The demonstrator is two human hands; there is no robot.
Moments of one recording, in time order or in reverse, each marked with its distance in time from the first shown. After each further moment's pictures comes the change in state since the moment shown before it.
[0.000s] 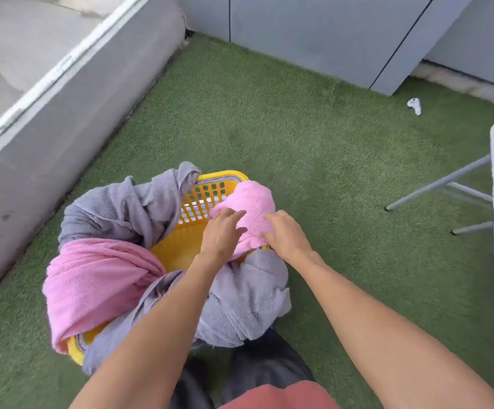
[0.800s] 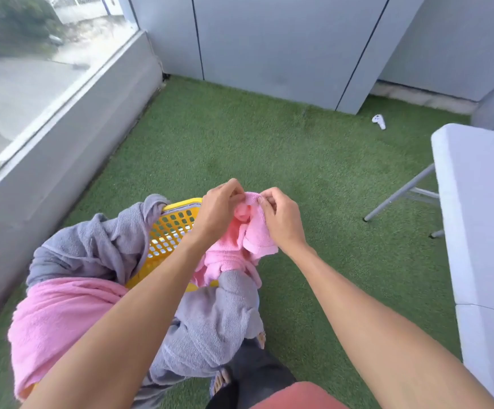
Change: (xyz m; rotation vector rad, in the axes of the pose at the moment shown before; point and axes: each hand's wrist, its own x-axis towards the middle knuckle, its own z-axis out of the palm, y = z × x) left_hand 0.057 0.123 -0.065 -0.303 0.178 0.219; right_hand -0.017 0.036 -0.104 0.535 0.521 -0.112
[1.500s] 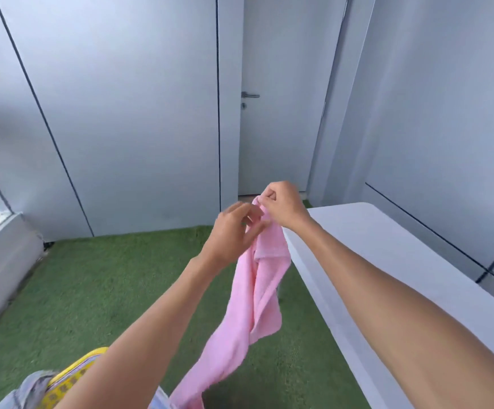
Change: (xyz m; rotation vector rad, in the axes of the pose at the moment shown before) left_hand 0.021 0.325 0.029 -0.215 -0.097 0.779; right_hand -0.021 -0.105 -0.349 -0.273 0.465 0.005
